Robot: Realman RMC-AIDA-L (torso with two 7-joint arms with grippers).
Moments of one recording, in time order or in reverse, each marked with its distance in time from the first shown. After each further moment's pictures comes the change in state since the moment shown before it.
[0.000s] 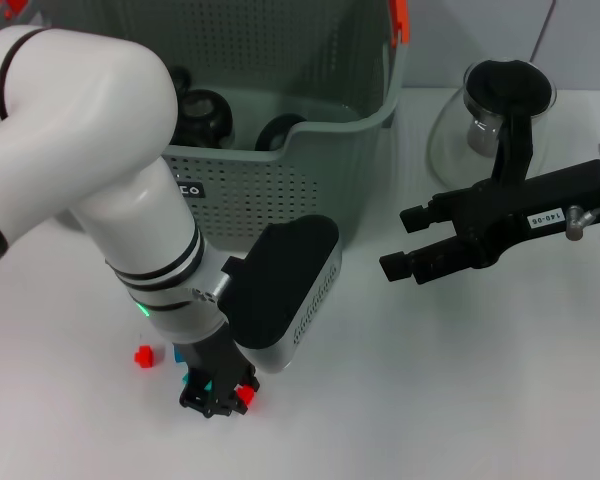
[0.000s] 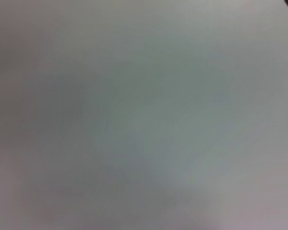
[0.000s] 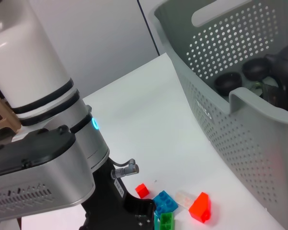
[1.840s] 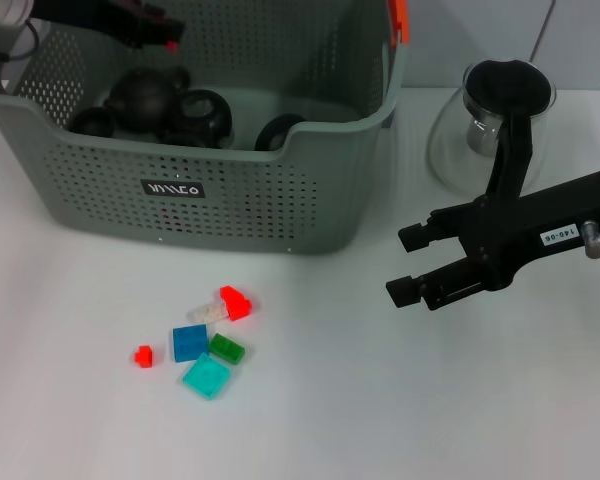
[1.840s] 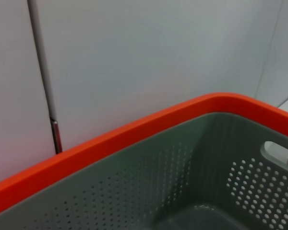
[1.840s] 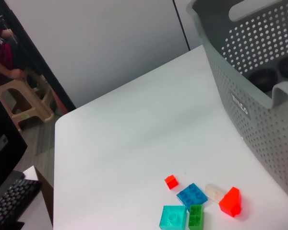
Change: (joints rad) left arm -0.154 0.266 -0.855 0.273 -0.324 -0.310 -0.412; right arm -0.002 -0.011 0.001 0.000 0.018 -0.088 -0.044
